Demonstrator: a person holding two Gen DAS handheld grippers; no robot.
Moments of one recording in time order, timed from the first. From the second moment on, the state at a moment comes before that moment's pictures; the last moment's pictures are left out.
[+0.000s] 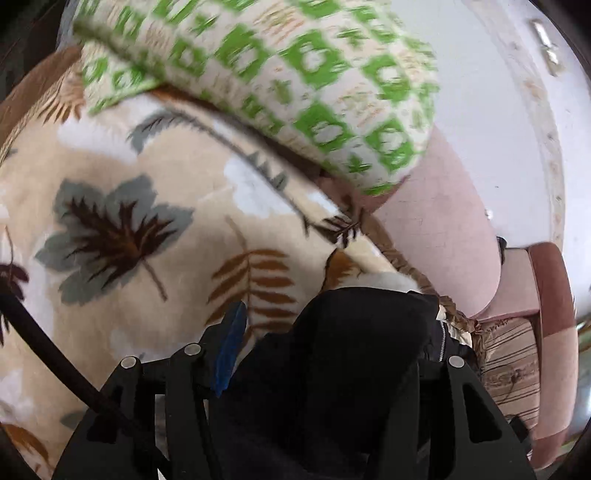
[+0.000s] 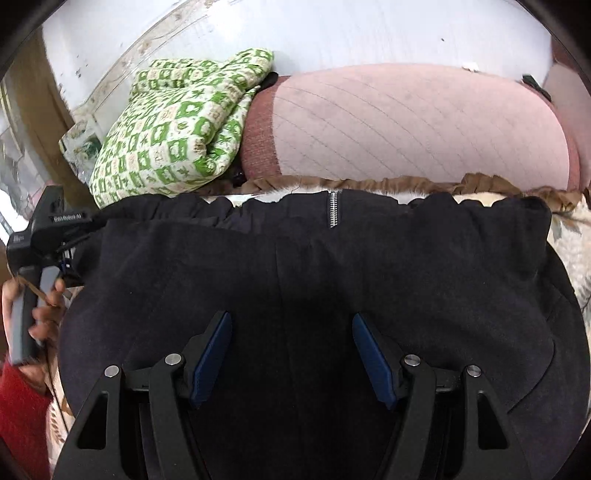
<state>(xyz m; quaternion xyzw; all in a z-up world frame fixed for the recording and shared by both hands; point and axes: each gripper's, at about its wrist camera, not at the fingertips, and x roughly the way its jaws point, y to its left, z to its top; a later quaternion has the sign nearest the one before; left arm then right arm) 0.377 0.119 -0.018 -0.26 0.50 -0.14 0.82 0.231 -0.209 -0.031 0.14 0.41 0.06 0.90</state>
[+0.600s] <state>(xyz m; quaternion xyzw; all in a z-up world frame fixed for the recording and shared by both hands) 0.322 0.113 0.044 -0.28 0.39 -0.31 0.82 0.231 -0.215 -0.037 0.15 0.41 0.07 0.90</state>
